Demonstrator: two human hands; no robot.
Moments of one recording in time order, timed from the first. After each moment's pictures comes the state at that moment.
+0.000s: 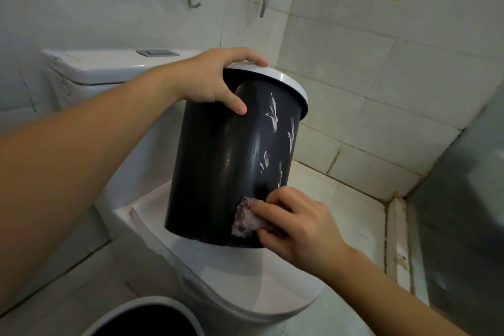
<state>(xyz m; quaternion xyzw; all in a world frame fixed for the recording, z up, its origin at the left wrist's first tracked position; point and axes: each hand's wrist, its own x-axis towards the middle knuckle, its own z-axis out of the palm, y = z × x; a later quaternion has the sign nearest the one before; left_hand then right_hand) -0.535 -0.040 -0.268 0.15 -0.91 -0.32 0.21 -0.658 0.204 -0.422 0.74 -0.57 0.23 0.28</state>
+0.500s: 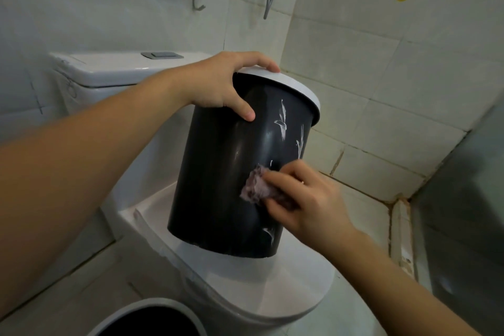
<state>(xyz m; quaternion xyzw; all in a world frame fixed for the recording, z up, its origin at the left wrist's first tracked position) -0.535 -0.027 -0.266 0.14 -0.92 -0.31 0.20 -0.666 0.185 -0.398 0.69 -0.60 0.28 0.30</state>
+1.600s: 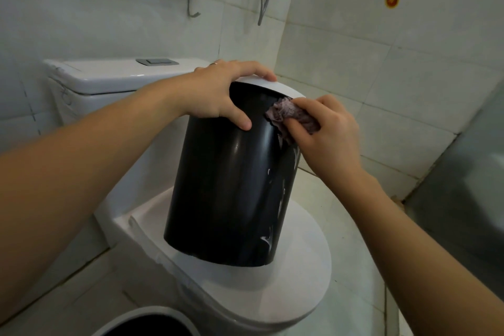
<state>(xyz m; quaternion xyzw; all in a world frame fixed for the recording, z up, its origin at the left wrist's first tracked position) -0.531 -0.015 -0.263 0.15 -0.94 -0.23 0.19 -0.694 0.143 -0.323 0.55 -0.67 0.39 0.32</state>
